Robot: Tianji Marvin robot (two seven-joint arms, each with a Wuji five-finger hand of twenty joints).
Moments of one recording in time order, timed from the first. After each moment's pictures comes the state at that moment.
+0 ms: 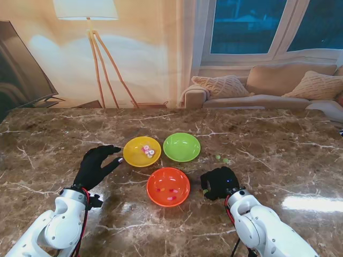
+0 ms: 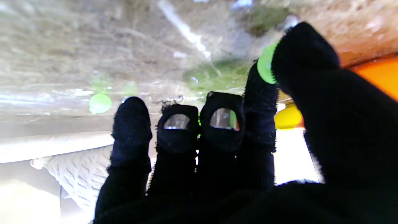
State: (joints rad) left arm 1.76 -1.15 -1.35 -1.62 0.56 -0.18 0.28; right arm -1.60 -1.06 1.09 -1.47 -1.07 -0.01 -0.20; left_hand 0.67 -0.10 0.08 0.12 0.61 0.09 0.21 0.29 0.49 0.14 0.18 0.36 0.30 0.12 0.11 0.29 -0.03 0.13 0.32 0.32; right_hand 0.55 -0.96 1.10 -0.35 0.97 -0.25 0.93 0.25 1.28 -0.12 1.03 1.48 0.98 -0.03 1.40 1.14 0.51 0.12 1.33 0.85
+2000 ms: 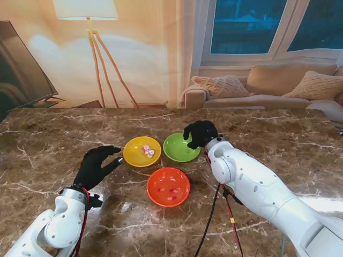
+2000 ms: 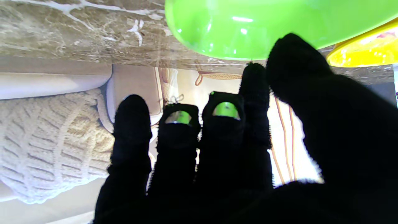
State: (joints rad) left arm 1.75 -1.15 -1.36 -1.62 0.56 -0.17 0.26; right arm -0.94 -1.19 0.65 -0.98 -0.77 0.04 -0.30; left_hand 0.67 -0.10 0.08 0.12 0.61 0.09 0.21 0.29 0.49 0.14 0.18 0.36 0.30 0.12 0.11 0.29 -0.03 0.13 0.31 0.32; right_hand 0.53 -0.94 1.15 -0.24 0.96 -0.18 0.61 0.19 1.23 -0.15 0.98 1.45 0.97 -0.04 1.36 1.14 0.51 0.12 1.30 0.82
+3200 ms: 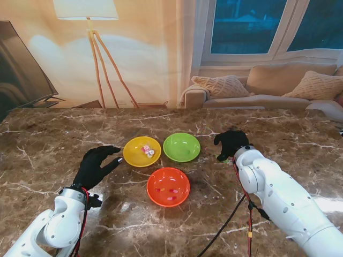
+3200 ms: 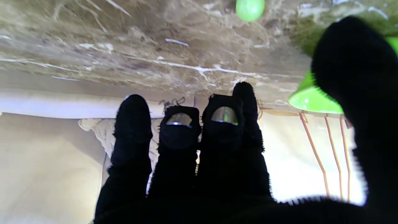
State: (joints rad) left arm 1.75 -1.15 -1.36 -1.61 0.56 -0.17 0.26; right arm -1.19 -1.06 0.97 -1.20 -1.01 0.10 -0.07; left_hand 0.67 -0.10 0.08 0.12 0.61 0.09 0.21 0.29 0.49 0.14 0.18 0.36 0.30 0.12 0.11 0.29 -0.03 0.13 0.31 0.32; right_hand 0.30 -1.12 1.22 -0.21 0.80 -0.09 0.40 0.23 1.17 -0.16 1.05 1.48 0.91 -0.06 1.39 1.15 0.49 0.11 1.27 0.83
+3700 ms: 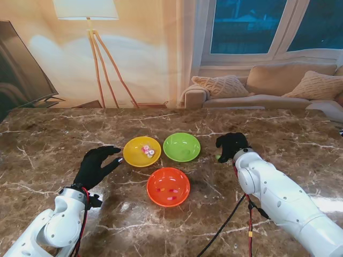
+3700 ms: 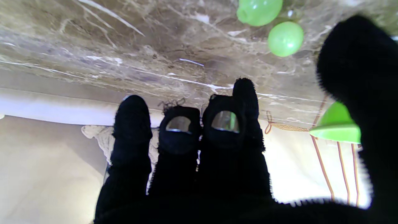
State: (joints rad) left arm 1.75 -1.15 -1.36 -1.61 0.55 -0.17 0.24; right arm -1.08 -1.07 0.81 -1.00 -0.96 0.12 -0.20; left_hand 0.67 -0.10 0.08 0.12 0.61 0.09 0.21 0.29 0.49 0.14 0.18 0.36 0.30 0.12 0.11 0.29 -0.03 0.13 0.31 0.32; right_hand 0.28 -1.13 1.22 -0.21 0.82 -0.09 0.47 0.23 1.22 -0.16 1.09 1.48 0.95 -0.06 1.42 1.15 0.50 0.12 1.28 0.85
